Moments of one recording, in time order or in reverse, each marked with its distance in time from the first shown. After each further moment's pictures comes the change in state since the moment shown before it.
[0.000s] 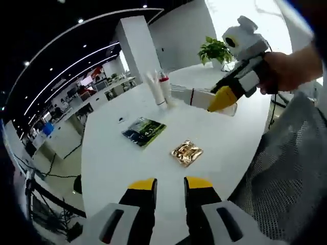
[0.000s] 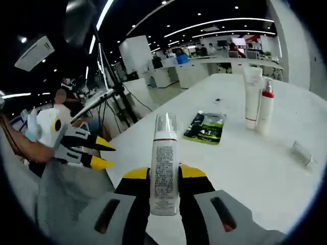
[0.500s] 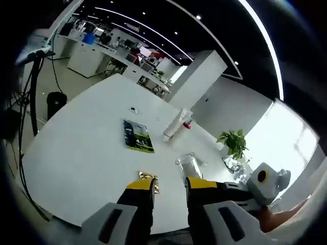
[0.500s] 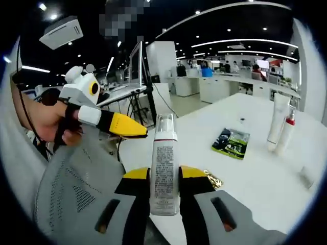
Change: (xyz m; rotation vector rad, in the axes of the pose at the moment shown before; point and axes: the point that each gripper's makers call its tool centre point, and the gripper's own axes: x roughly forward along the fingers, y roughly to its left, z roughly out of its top) left arm -0.017 -0.021 0.027 -0.816 -0.135 -0.205; right arm -0.004 0.043 -0.004 -0.137 -0.068 0.045
